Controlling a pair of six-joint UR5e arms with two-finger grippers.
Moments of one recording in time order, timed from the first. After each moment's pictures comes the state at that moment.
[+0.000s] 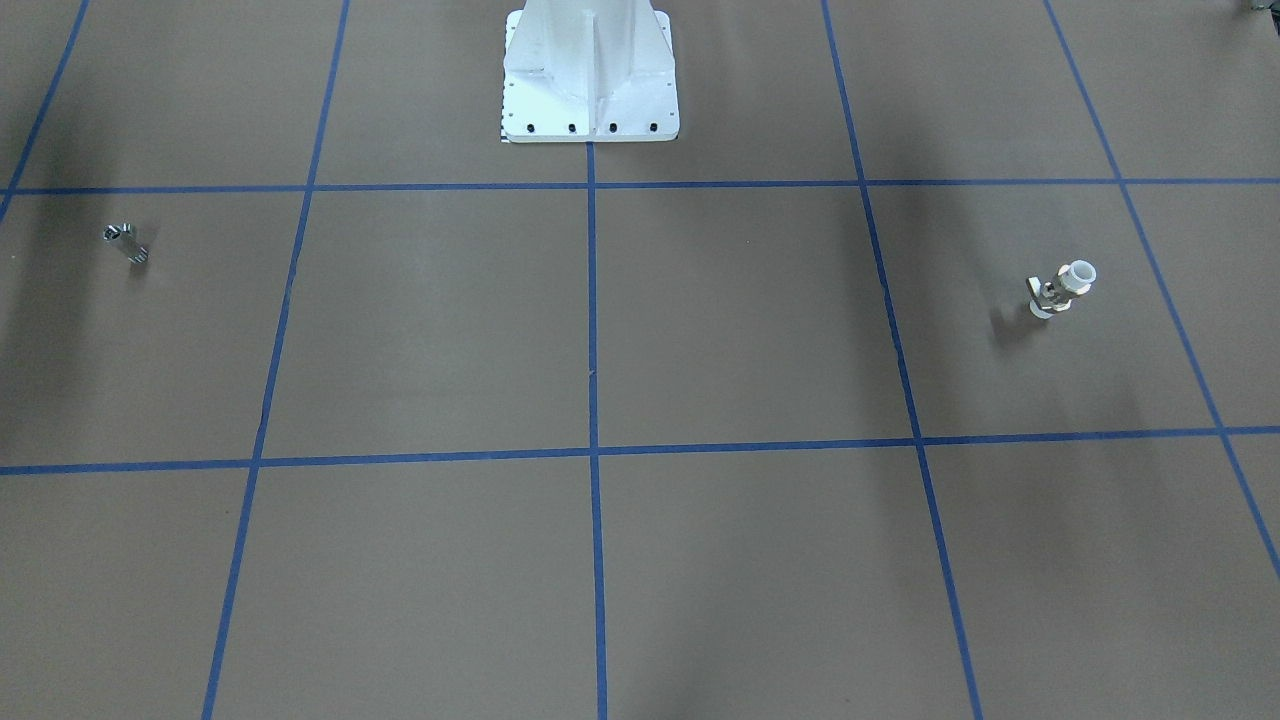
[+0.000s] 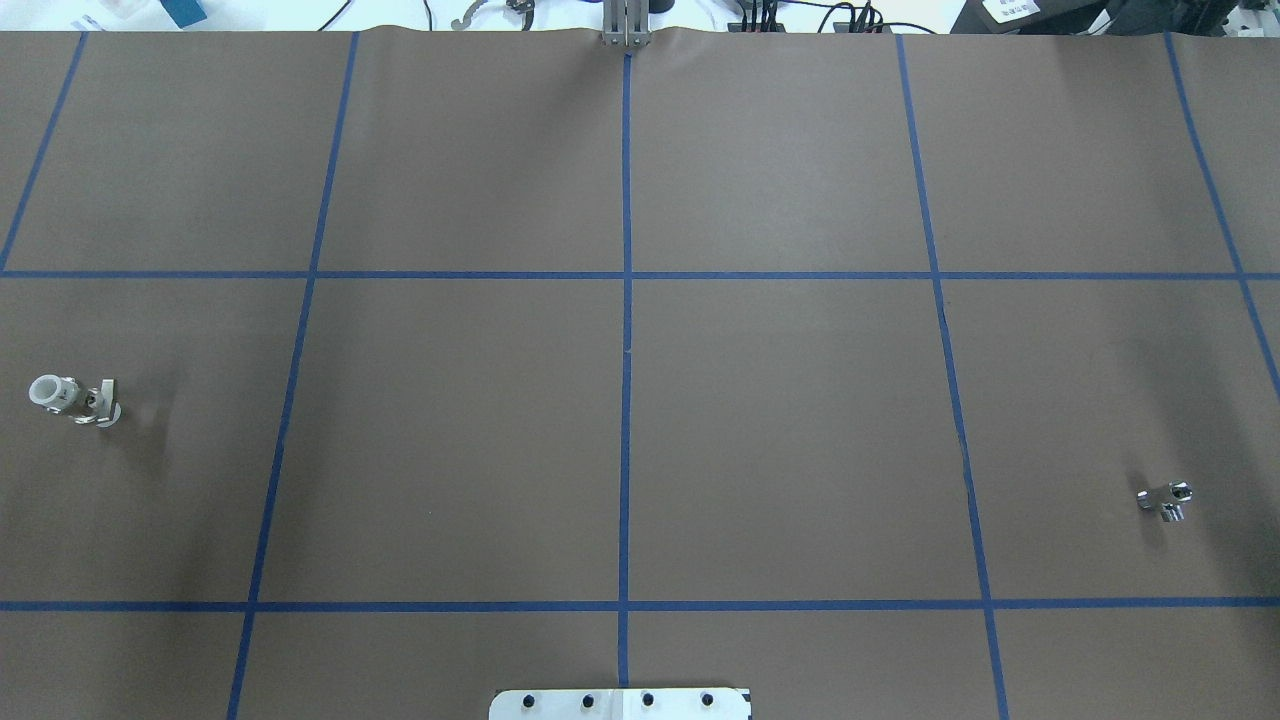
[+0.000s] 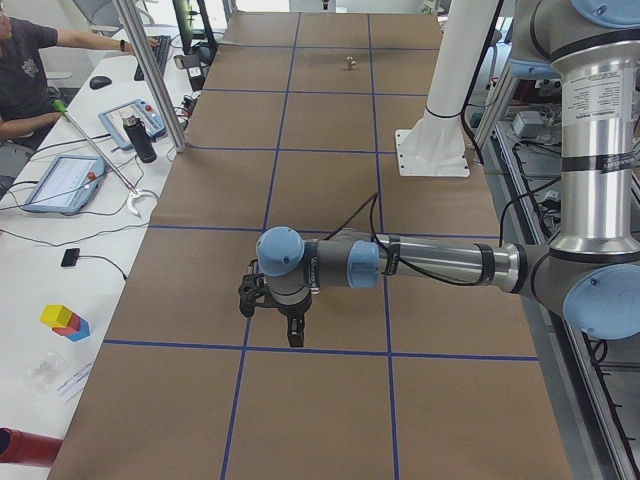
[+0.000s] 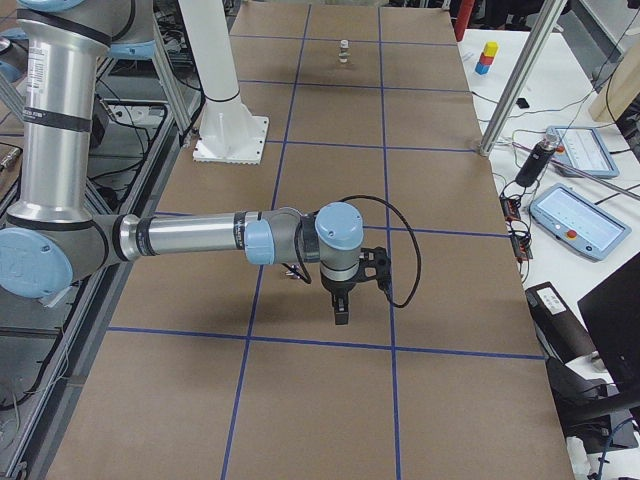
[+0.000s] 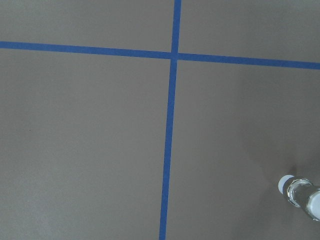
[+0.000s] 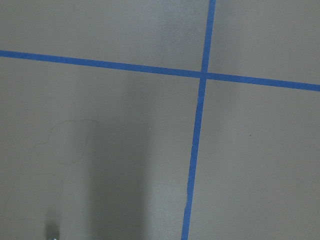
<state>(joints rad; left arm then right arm) -1.53 -1.47 -1.75 -1.49 -2.39 -0.08 1.53 -1.73 1.84 -1.56 2.36 0.00</state>
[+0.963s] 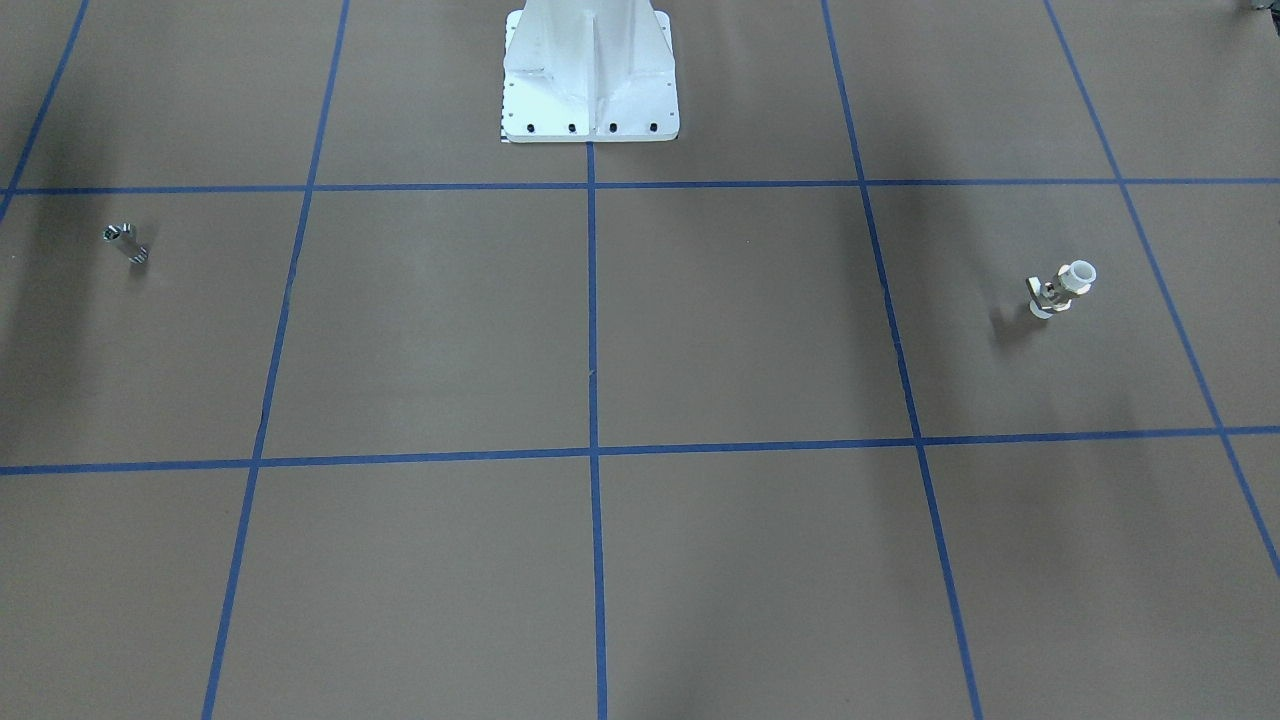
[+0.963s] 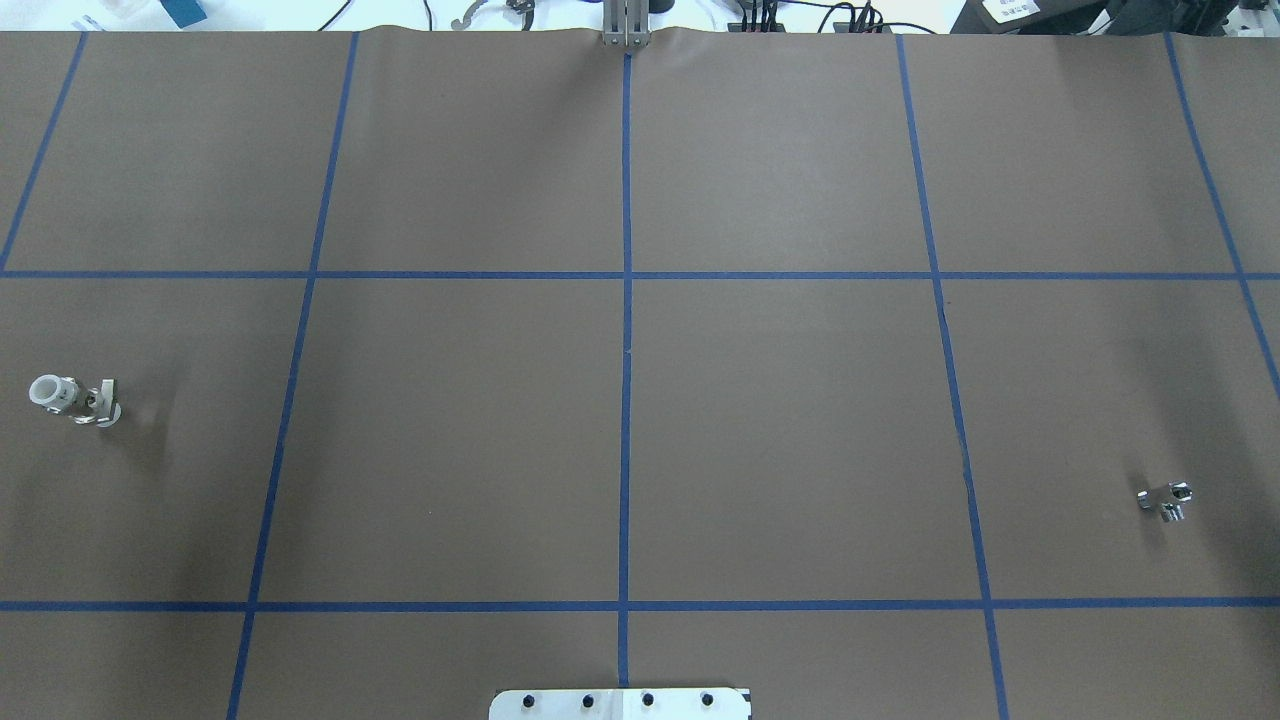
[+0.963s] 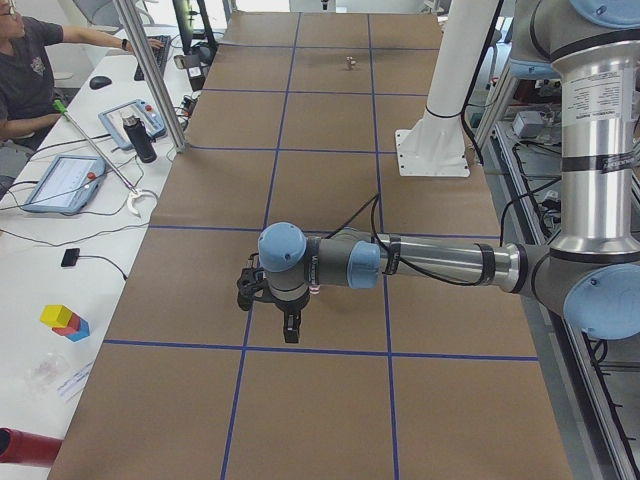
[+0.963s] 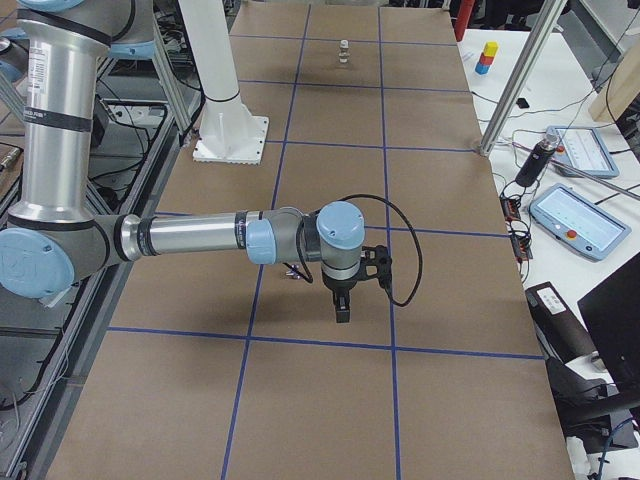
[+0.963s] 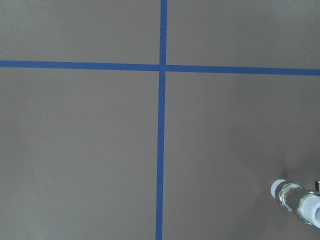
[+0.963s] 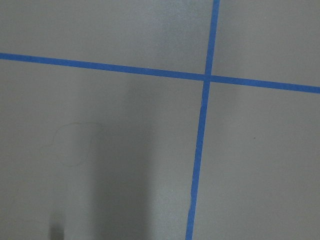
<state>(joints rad) -1.53 -1.47 -1.75 -1.56 -2.40 -0.09 1.53 -1.73 1.84 -1.56 2.38 0.00</state>
